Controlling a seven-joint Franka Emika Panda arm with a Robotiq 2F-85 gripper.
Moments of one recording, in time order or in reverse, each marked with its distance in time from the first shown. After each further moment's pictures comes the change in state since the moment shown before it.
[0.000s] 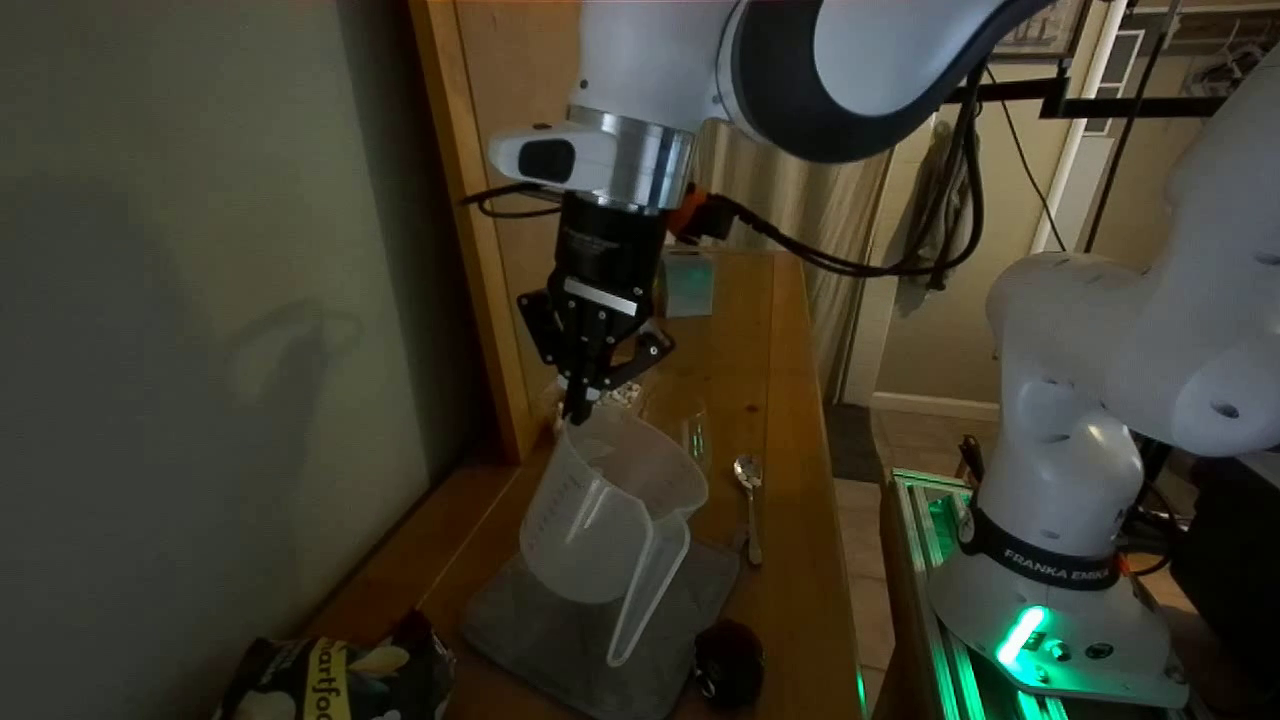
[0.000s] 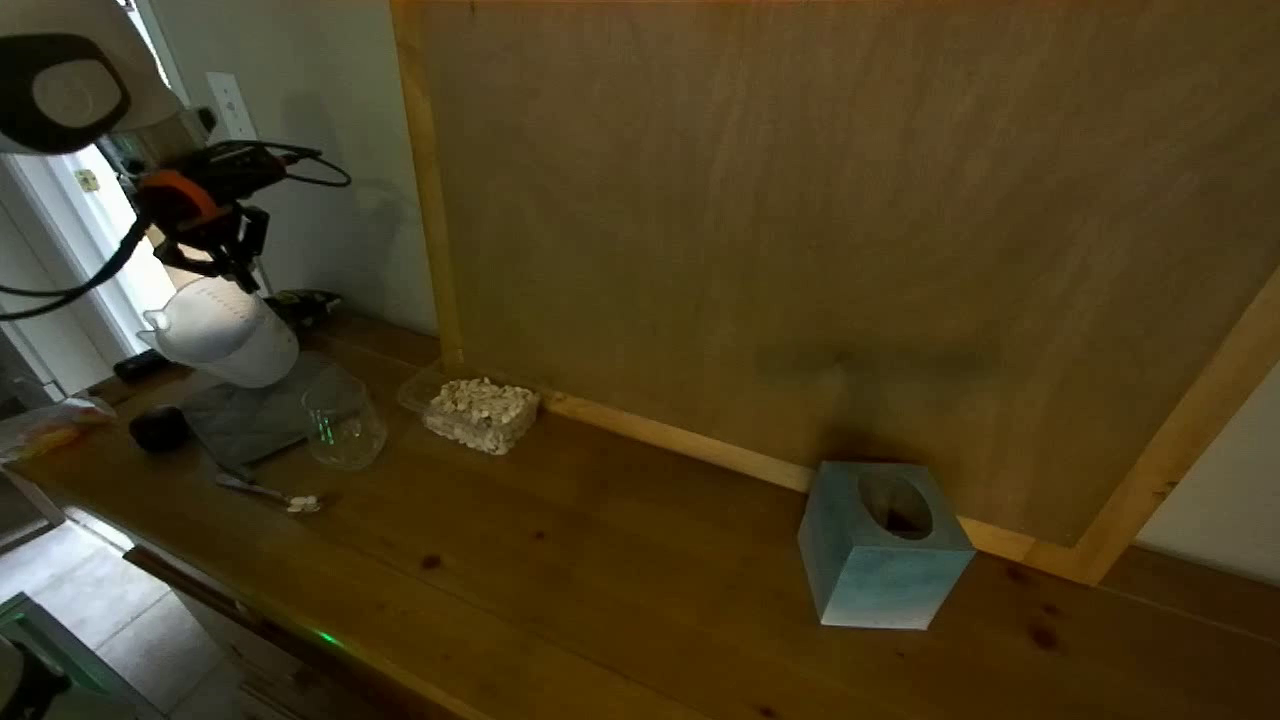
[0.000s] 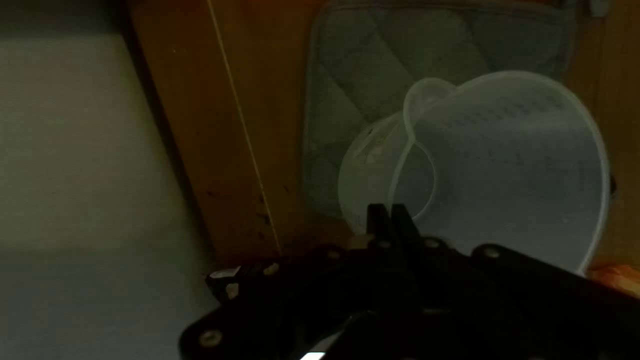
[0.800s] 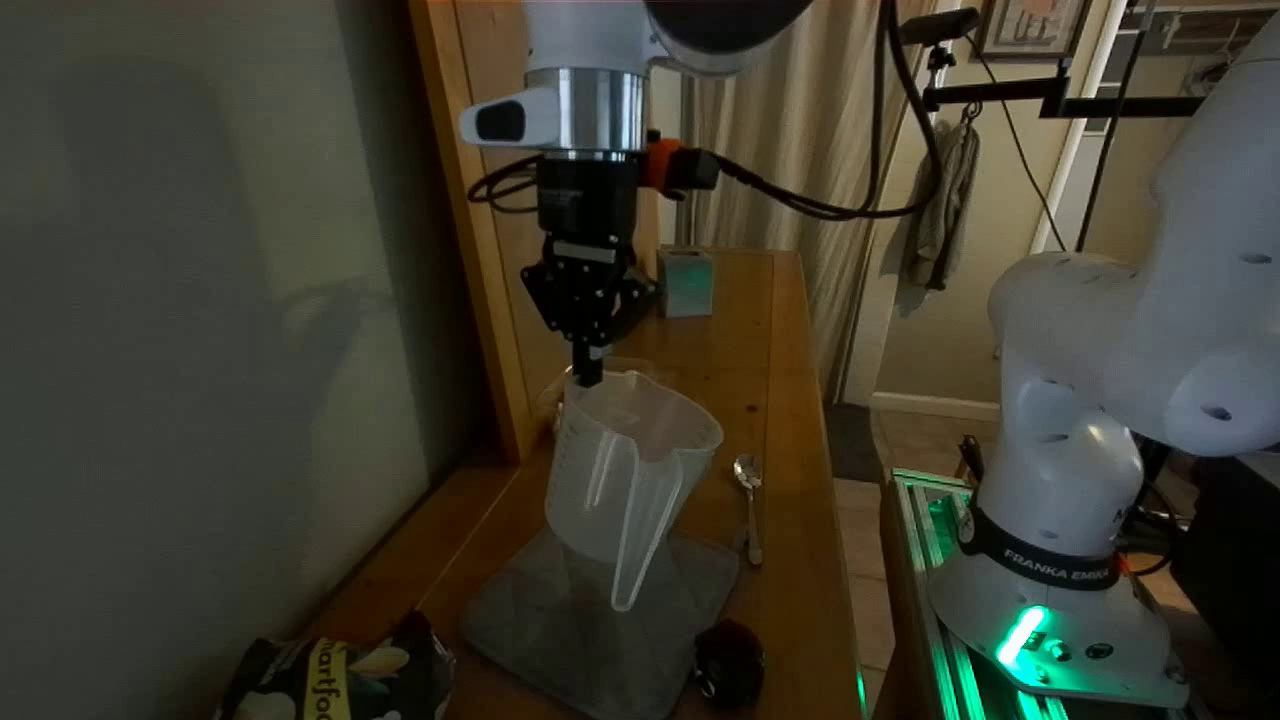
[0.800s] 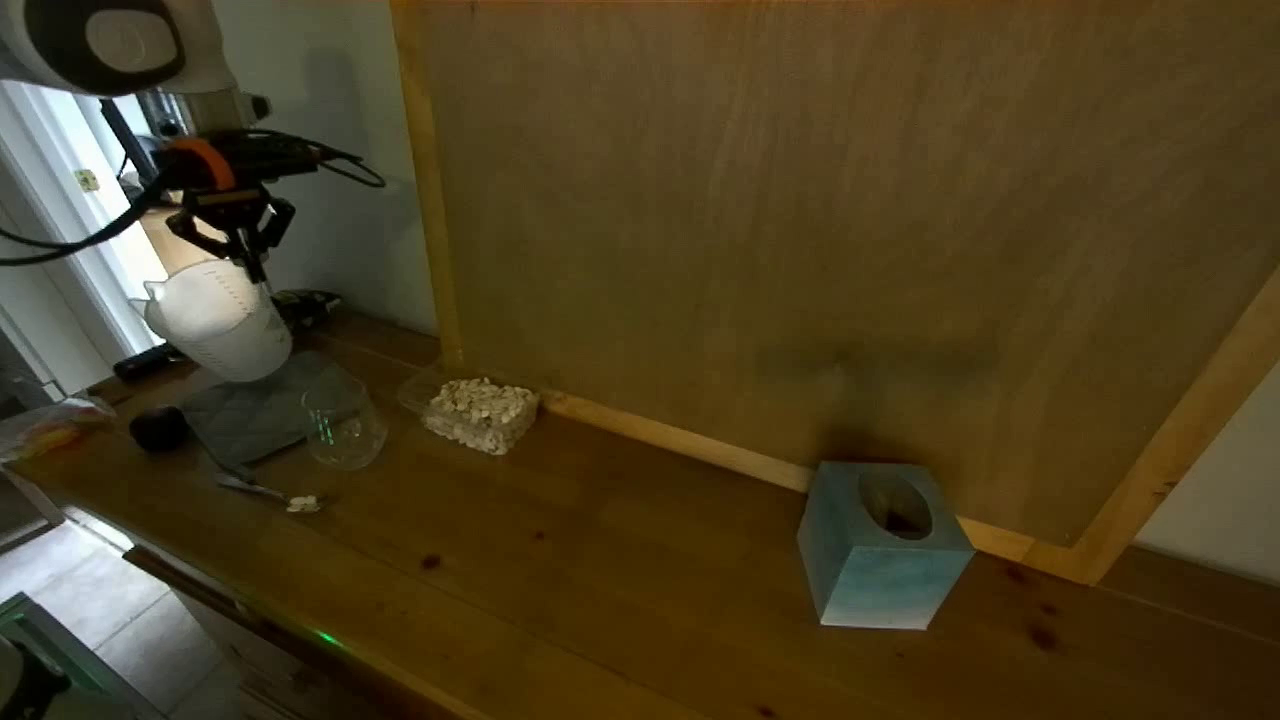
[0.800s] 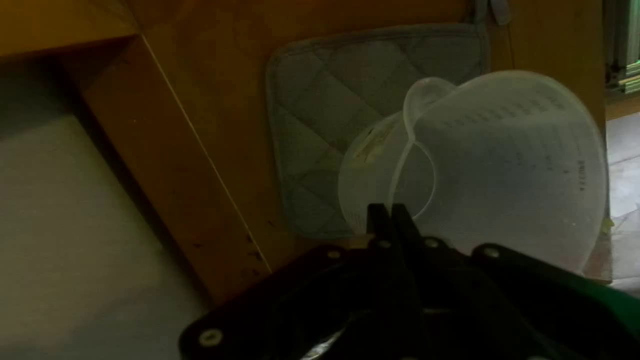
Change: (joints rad) arm -0.027 0.095 -0.079 0.186 0.056 -0.278 0.055
